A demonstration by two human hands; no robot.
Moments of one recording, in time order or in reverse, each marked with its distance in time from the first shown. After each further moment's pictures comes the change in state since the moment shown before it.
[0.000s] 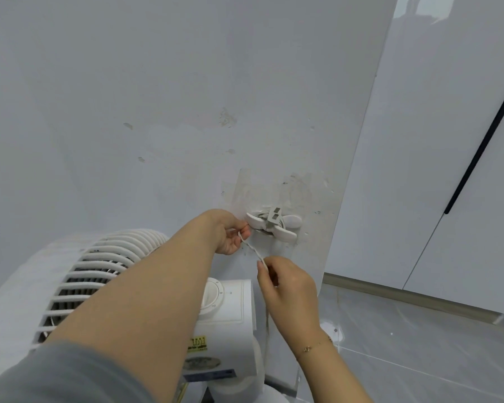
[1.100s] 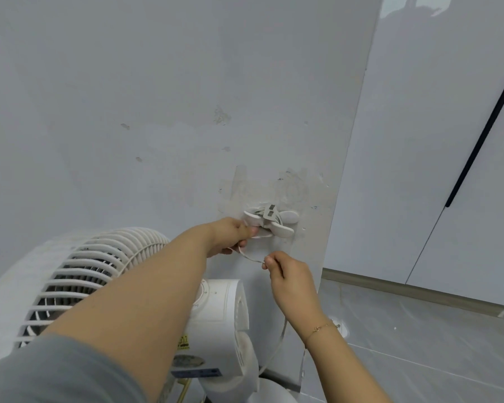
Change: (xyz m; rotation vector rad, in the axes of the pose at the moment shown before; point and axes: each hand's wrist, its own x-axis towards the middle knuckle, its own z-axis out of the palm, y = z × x) left_hand -0.003 -0.018 -0.006 0.754 -0.148 0.338; right_hand 0.011 0.013 -0.004 0.146 -0.268 0.314
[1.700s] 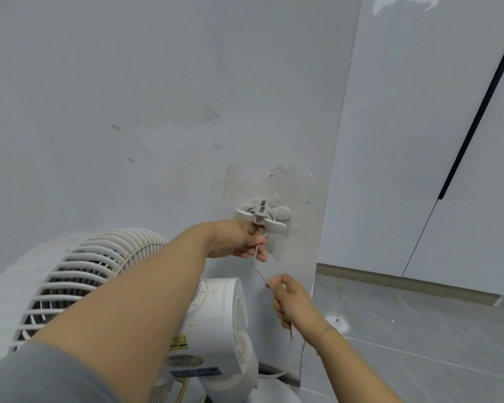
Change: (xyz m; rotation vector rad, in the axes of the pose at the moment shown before) left_hand -0.008 0.014 0.019 0.027 -0.229 0.100; right_hand -0.020 0.042 0.004 0.524 -0.294 0.471
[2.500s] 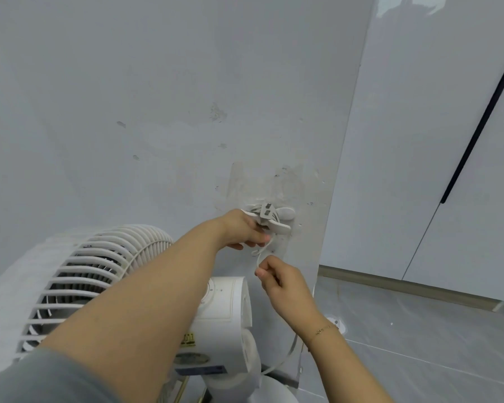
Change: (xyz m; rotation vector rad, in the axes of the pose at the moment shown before) left_hand -0.005 0.008 -0.002 0.099 0.252 -0.029; right_hand -0.006 -0.029 0.015 -0.379 0.095 -0.473
